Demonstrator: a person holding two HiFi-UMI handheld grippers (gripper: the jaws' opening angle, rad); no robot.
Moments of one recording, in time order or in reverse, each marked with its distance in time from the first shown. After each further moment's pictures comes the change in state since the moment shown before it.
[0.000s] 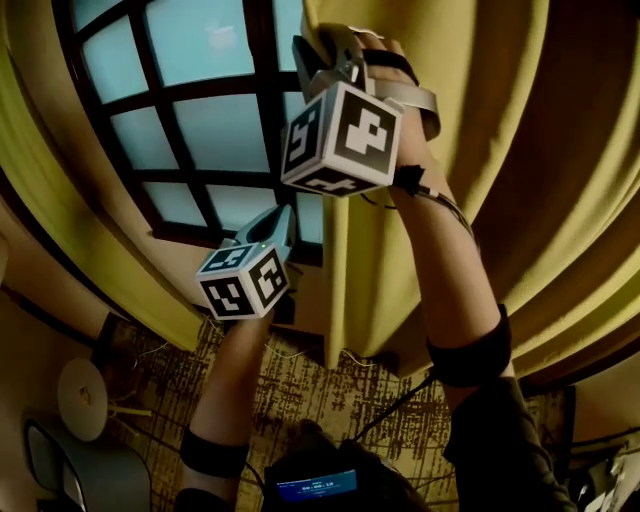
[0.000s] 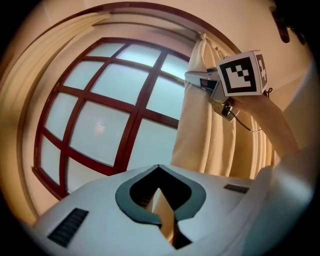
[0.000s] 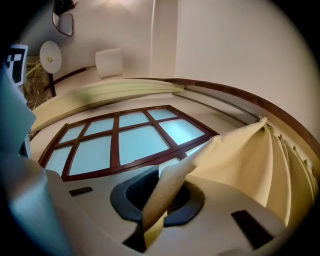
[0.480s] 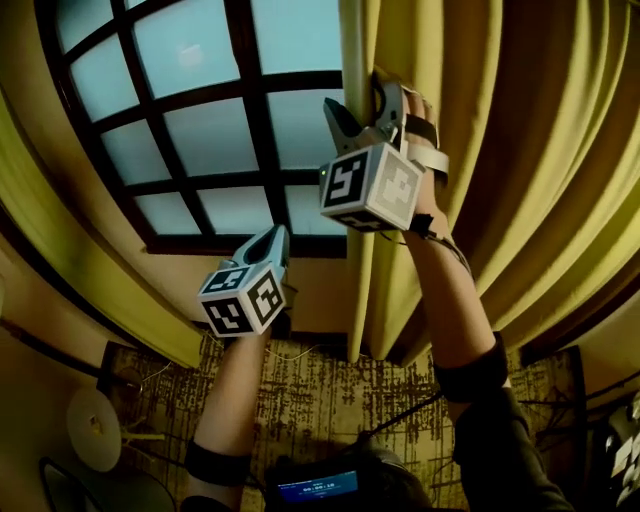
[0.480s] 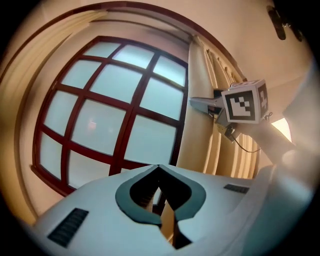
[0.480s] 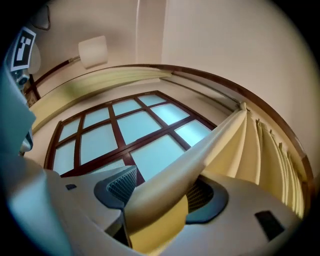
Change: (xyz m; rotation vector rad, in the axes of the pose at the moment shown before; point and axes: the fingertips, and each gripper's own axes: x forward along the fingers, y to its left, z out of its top) left arm -0.067 -0.007 -0.034 0.027 0.059 -0.111; right arm -0.099 0.015 -0.040 0.106 0.216 -0.121
